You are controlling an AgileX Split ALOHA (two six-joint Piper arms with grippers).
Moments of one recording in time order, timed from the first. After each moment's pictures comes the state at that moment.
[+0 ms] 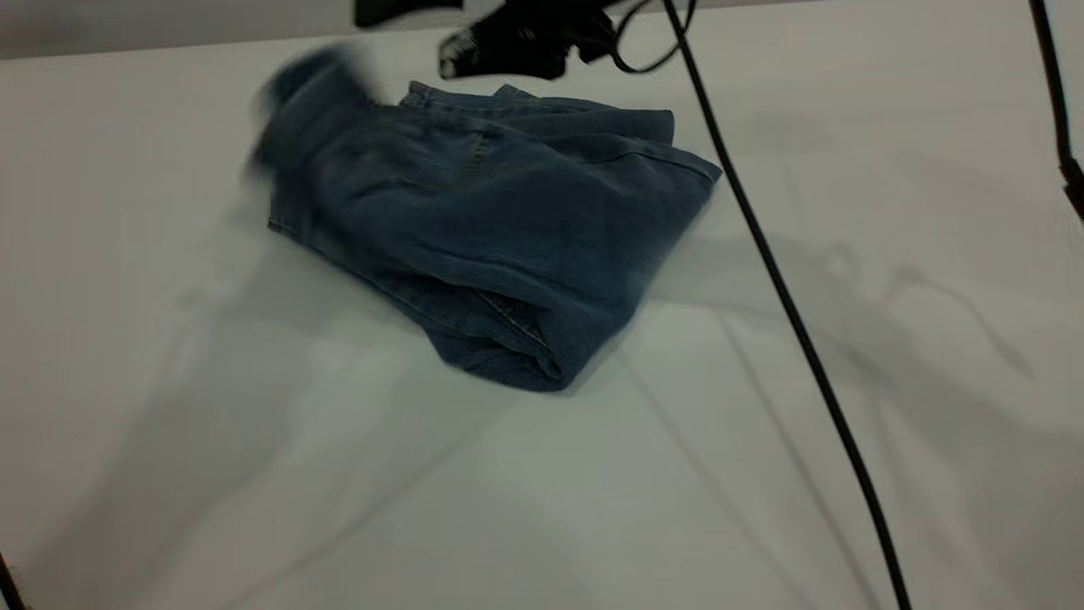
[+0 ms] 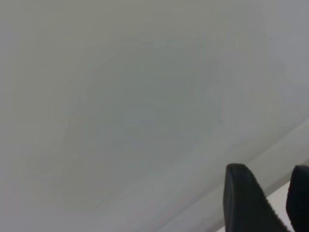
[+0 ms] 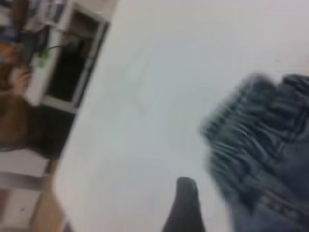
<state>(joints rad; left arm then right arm) -0.46 1.49 -1.36 0.86 0.34 -0.38 0.41 2.19 -1.37 1.74 0.72 -1.21</state>
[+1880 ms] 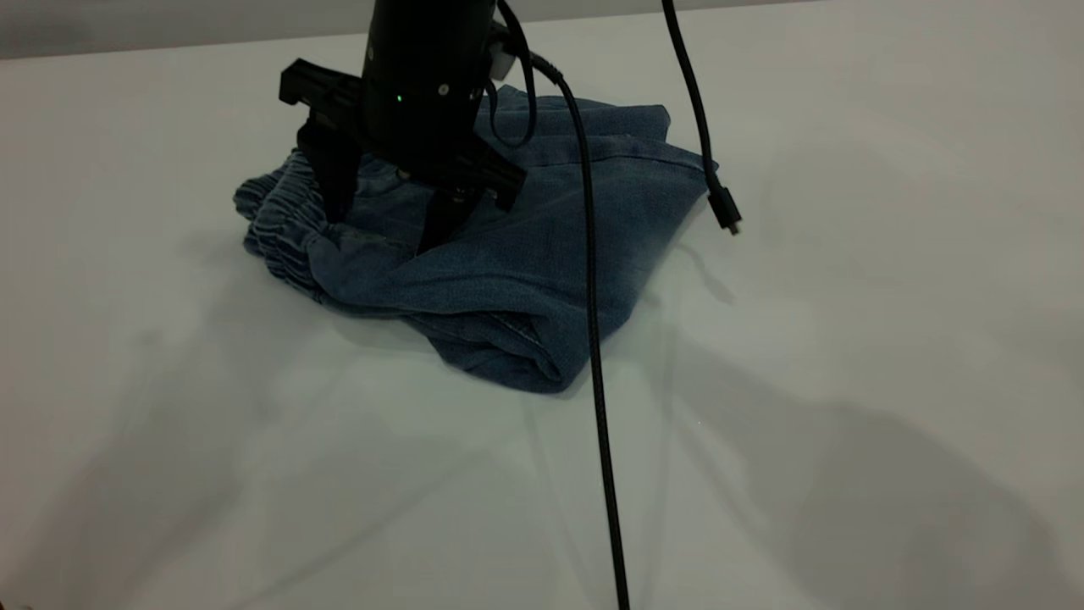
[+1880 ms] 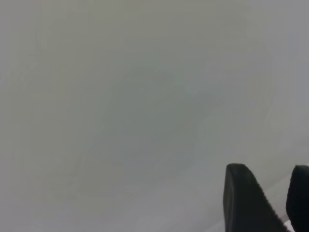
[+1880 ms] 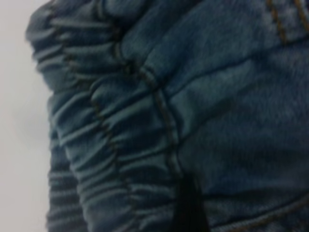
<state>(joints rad) -0.46 1.38 -1.36 0.86 0.35 -0.41 0.64 2.63 -2.18 0.32 0.92 0.94</state>
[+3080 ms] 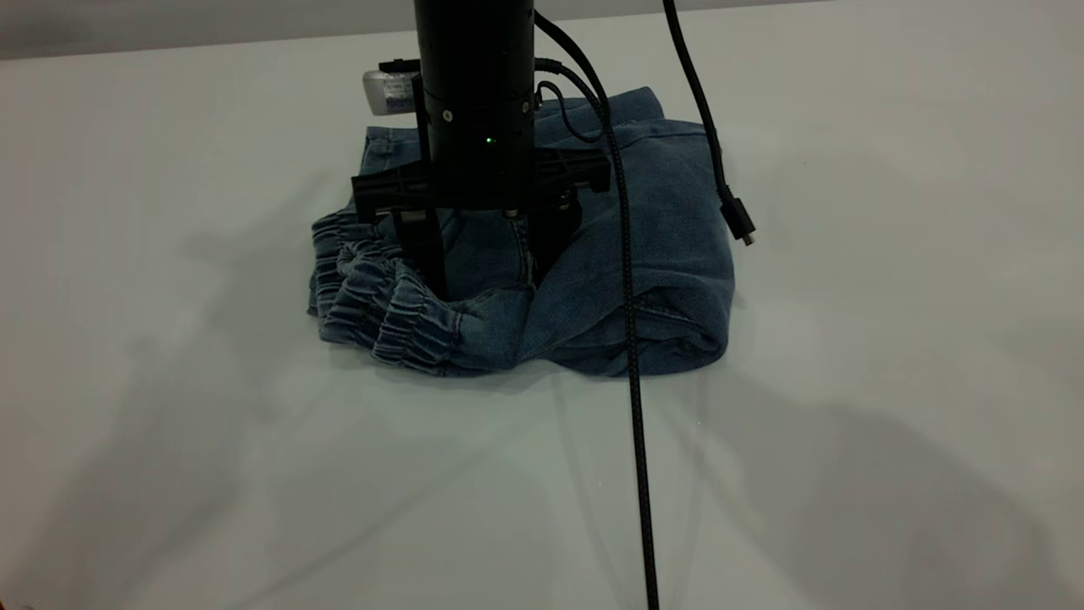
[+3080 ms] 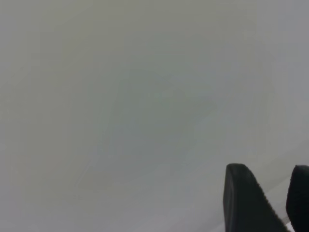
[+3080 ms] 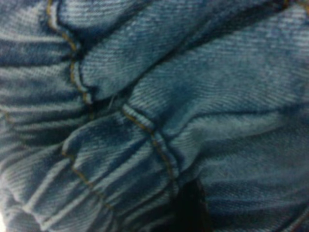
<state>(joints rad) -0.46 1.38 -1.36 0.86 0.34 -0.41 0.64 2.65 -2.18 0.16 1.24 0.44</state>
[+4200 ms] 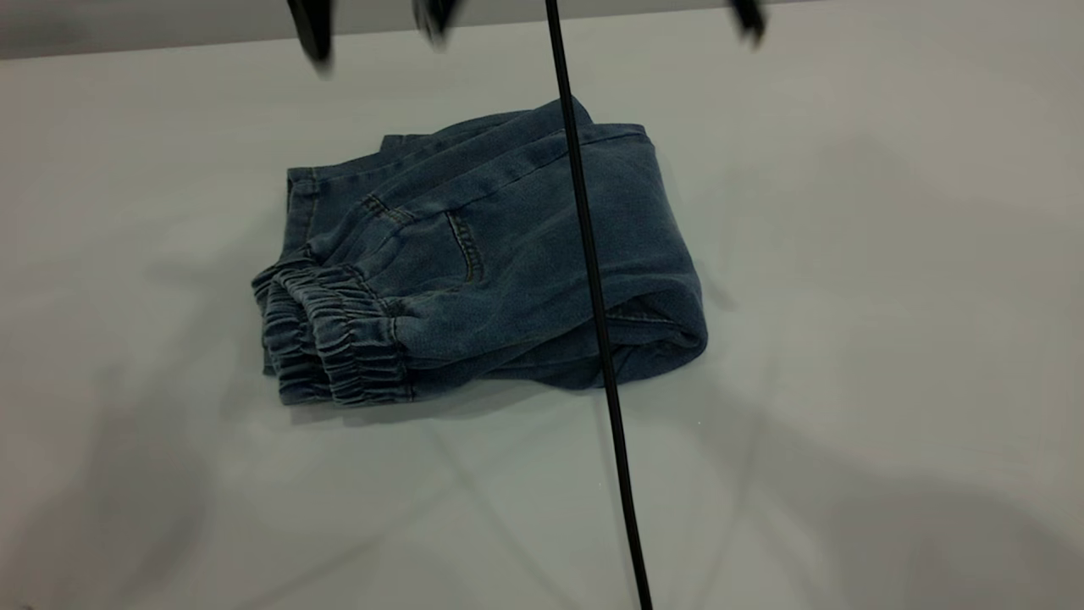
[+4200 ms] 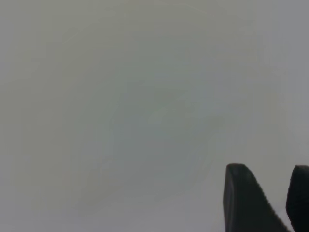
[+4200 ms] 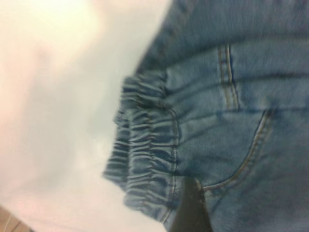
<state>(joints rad) -0.46 1.30 -1.36 0.86 0.33 -0.41 0.69 2.26 -2.18 0.11 1.22 0.15</state>
